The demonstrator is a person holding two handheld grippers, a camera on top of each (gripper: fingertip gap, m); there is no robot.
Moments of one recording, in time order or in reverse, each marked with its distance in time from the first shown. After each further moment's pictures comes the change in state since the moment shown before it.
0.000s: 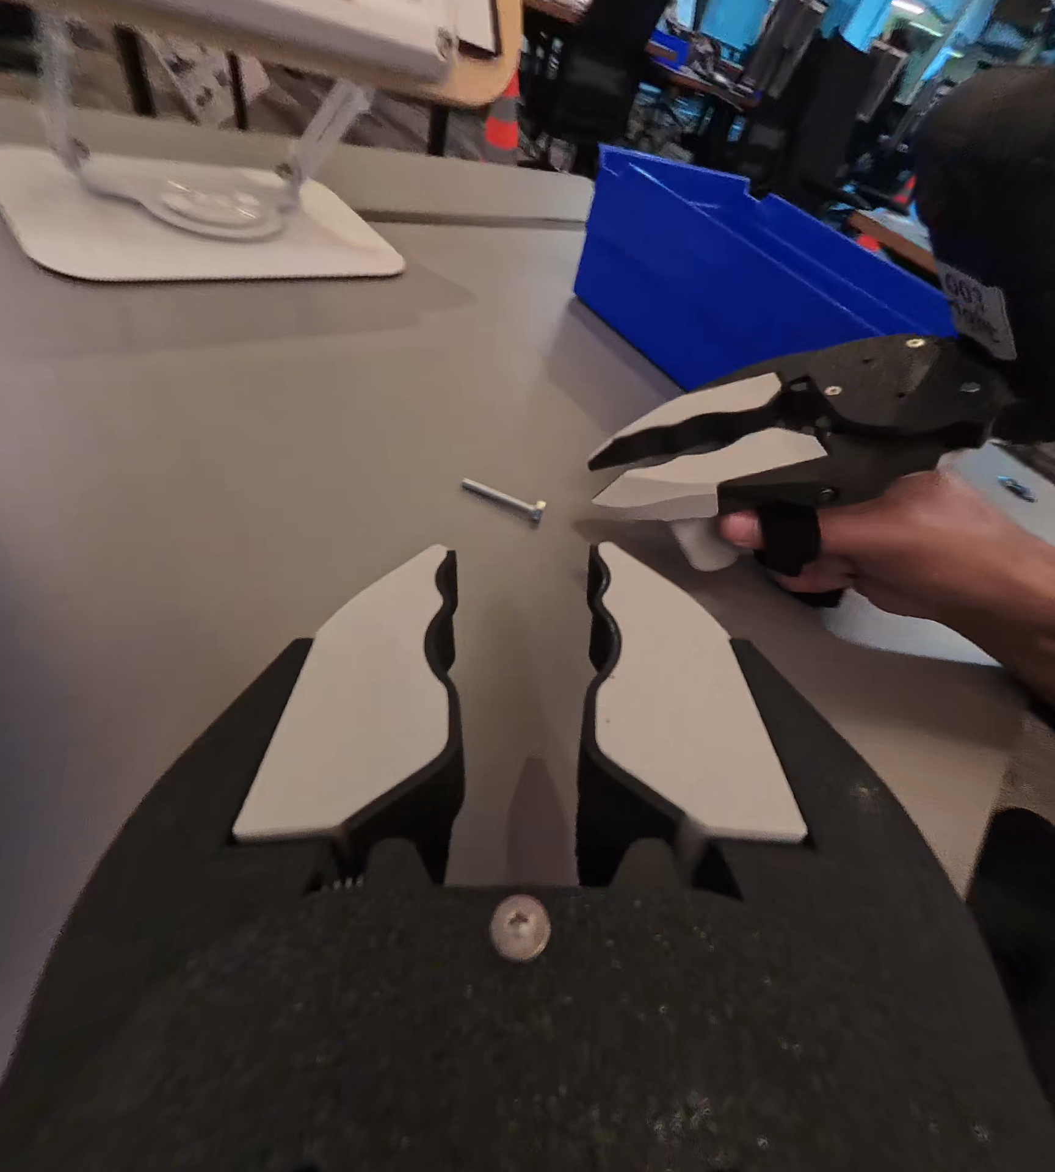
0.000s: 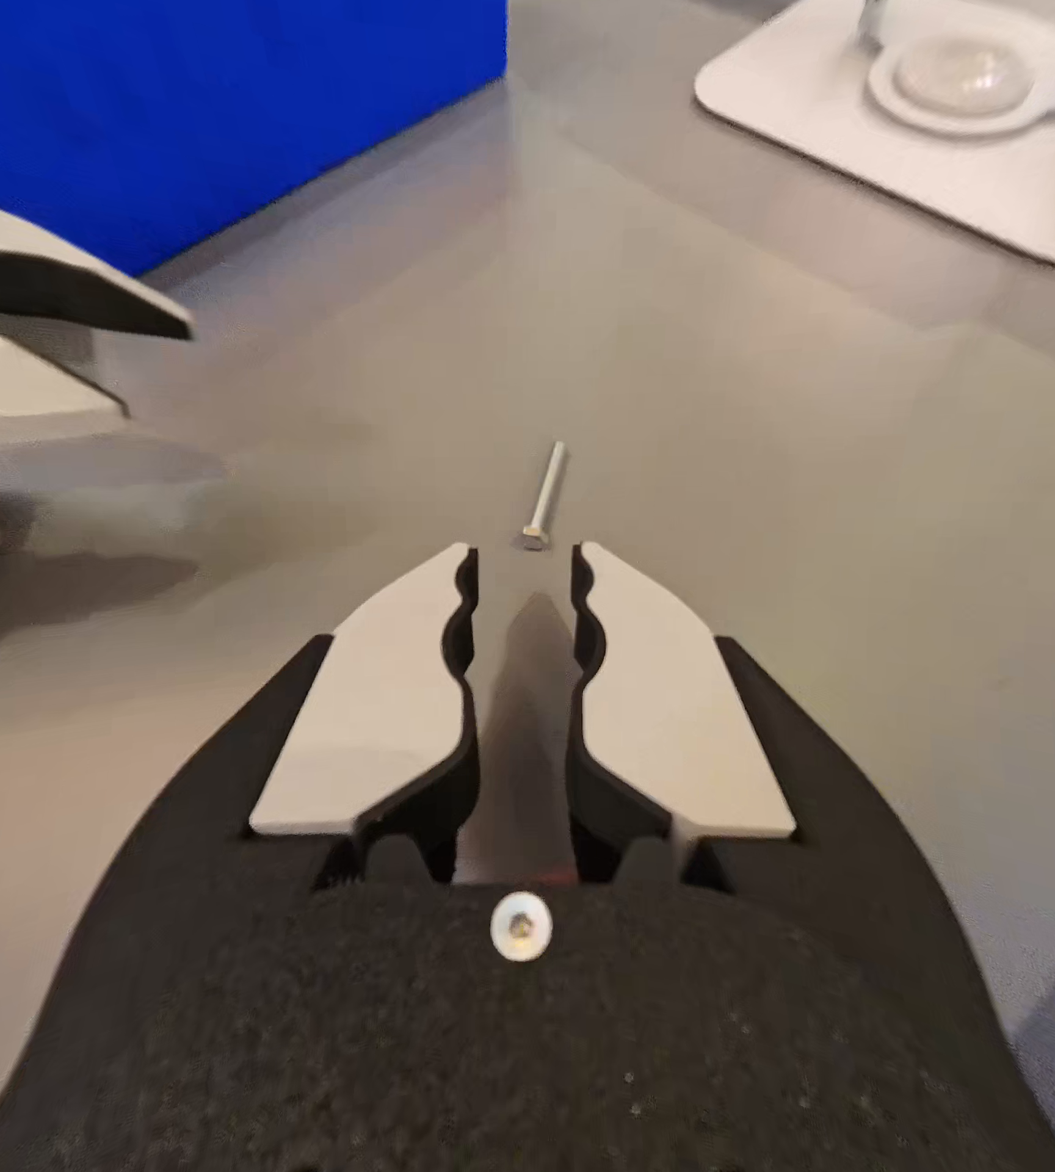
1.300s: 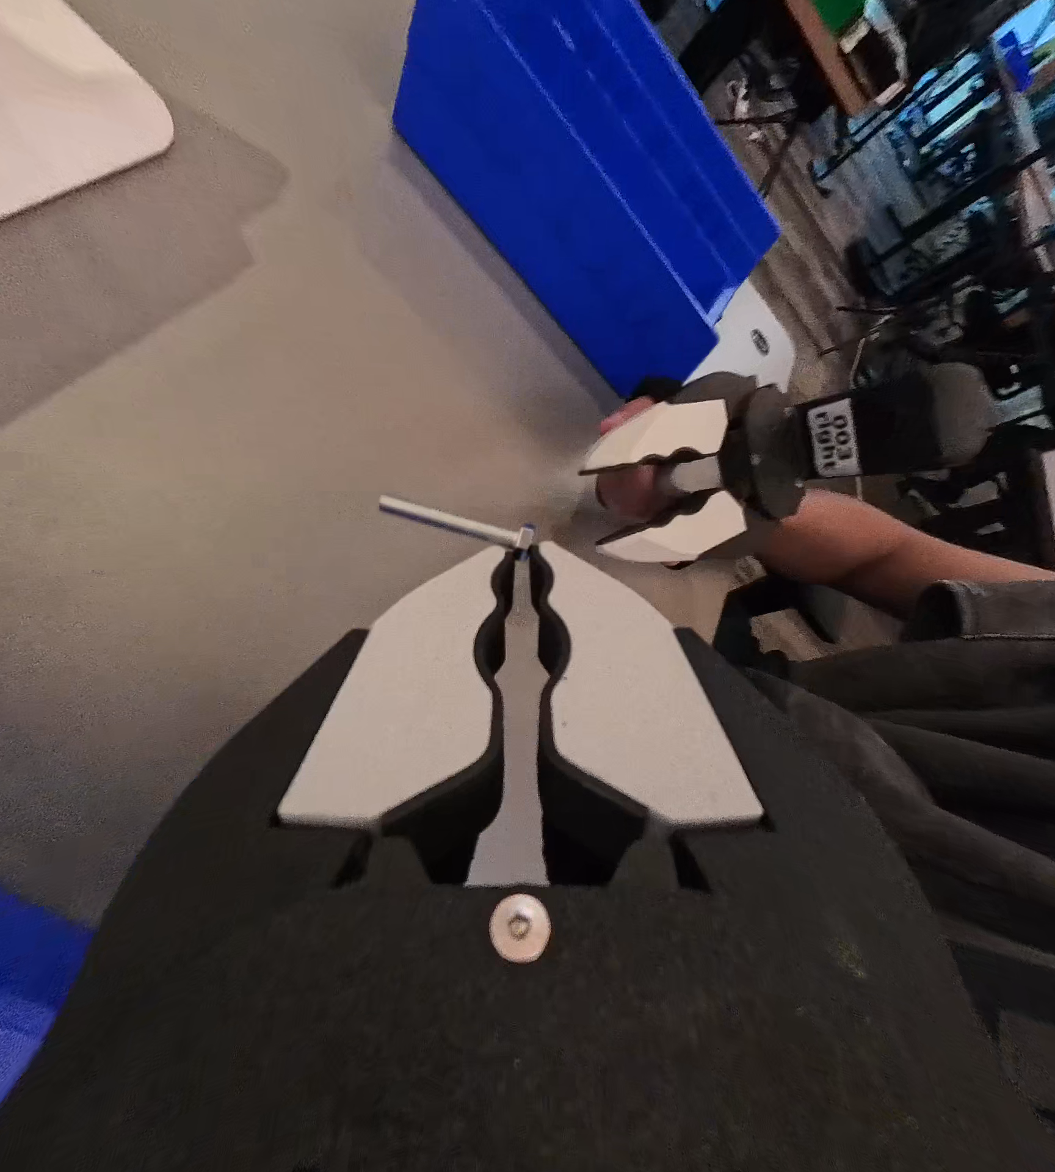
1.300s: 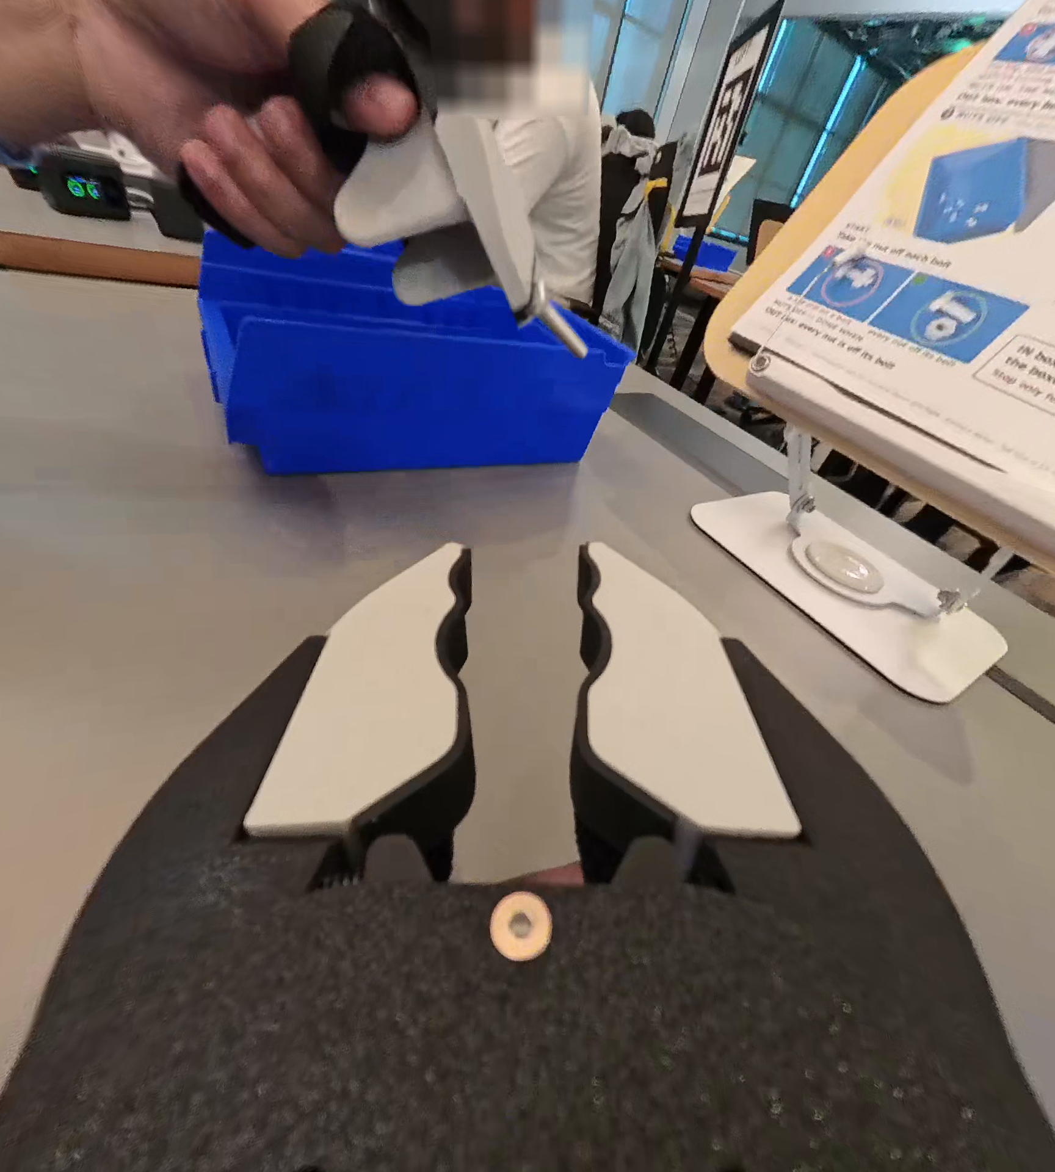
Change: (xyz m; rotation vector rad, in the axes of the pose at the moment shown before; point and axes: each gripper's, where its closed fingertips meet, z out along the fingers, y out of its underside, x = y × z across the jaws) left arm -0.015 -0.095 0.010 -0.560 0.422 -0.091; right arm -0.034 -0.071 -0.038 0.504 -0.082 -0.354
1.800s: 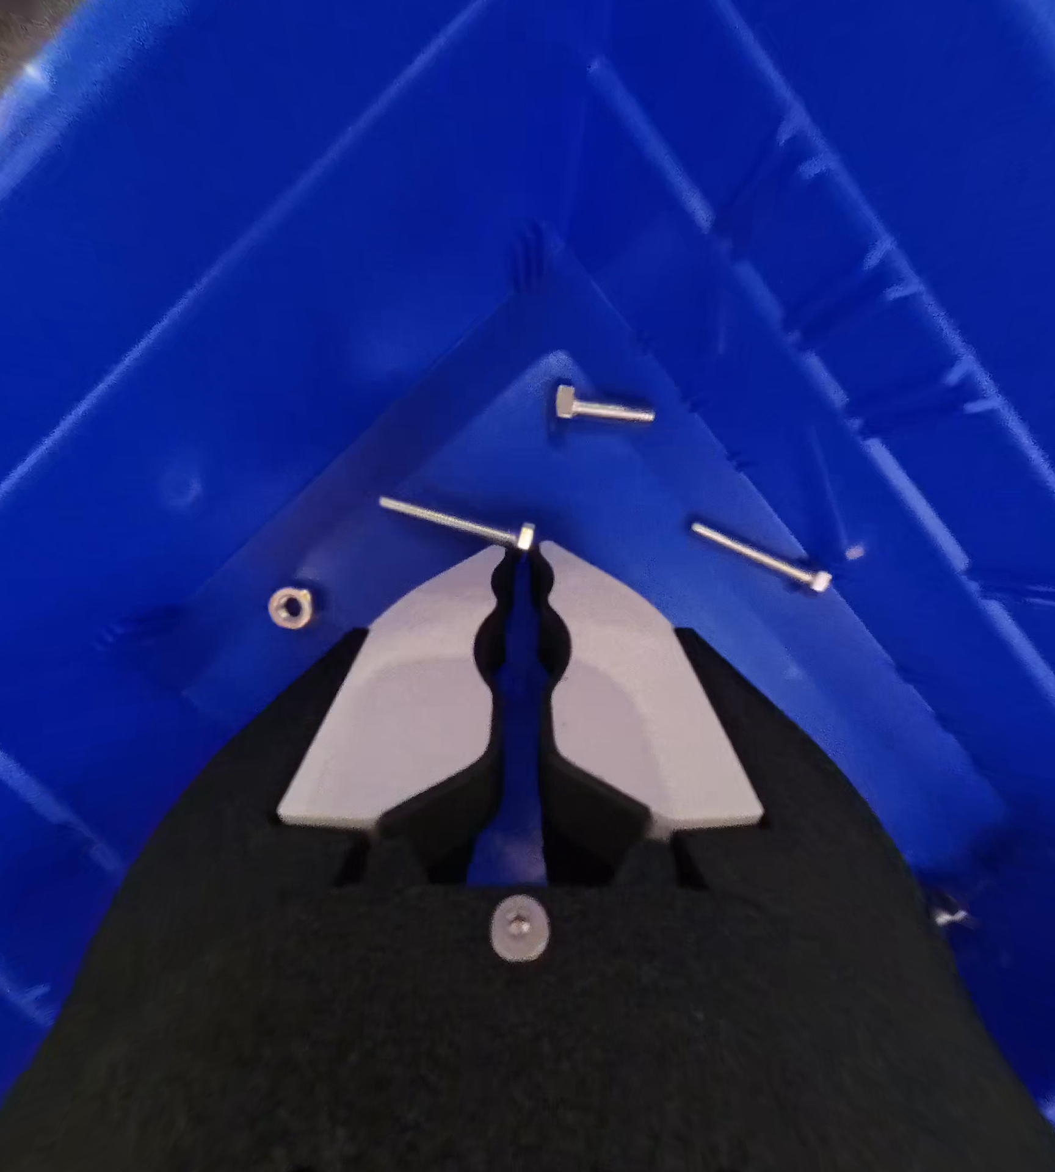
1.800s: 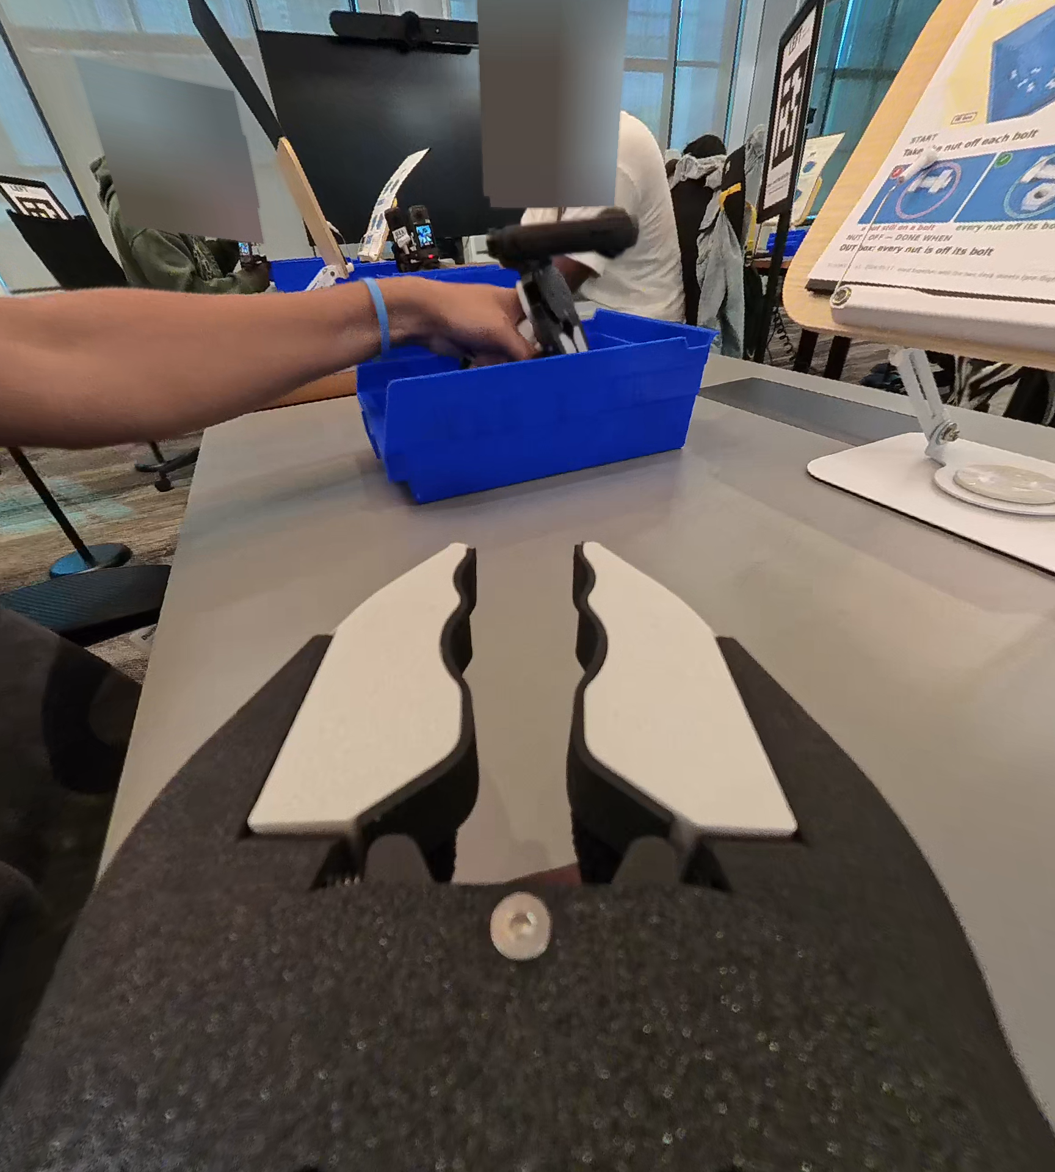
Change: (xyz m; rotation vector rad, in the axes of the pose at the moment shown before) left arm -0.270 0.070 -0.091 -0.289 -0.580 0.133; right arm -0.025 0.006 -0.054 0.098 -0.156 0.281
